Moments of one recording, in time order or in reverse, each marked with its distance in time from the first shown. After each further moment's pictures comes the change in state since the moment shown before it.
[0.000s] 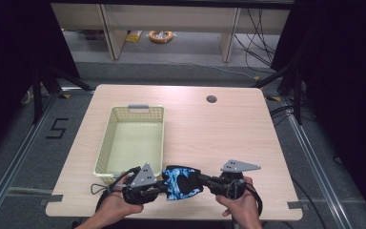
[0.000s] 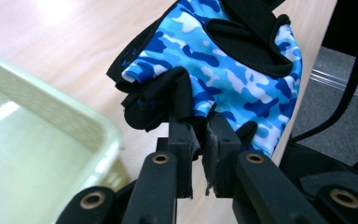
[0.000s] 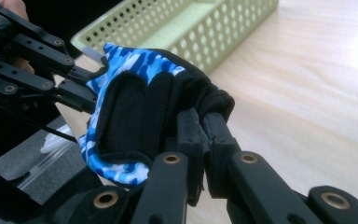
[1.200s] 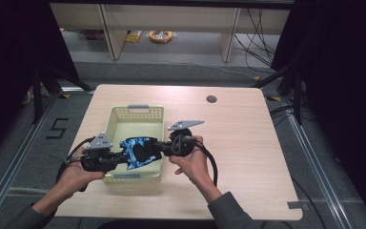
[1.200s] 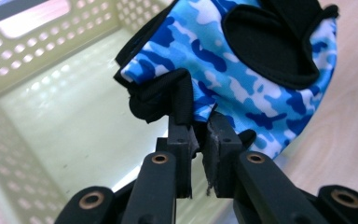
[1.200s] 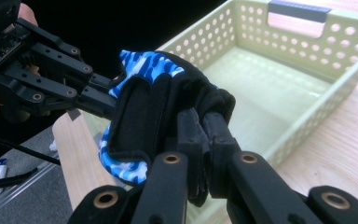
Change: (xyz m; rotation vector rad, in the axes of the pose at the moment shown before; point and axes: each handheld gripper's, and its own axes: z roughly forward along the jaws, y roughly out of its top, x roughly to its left) left arm 0.113 -0.016 -0.064 0.070 0.146 -0.162; right arm 0.032 0.111 0.113 0.078 0.059 -0.082
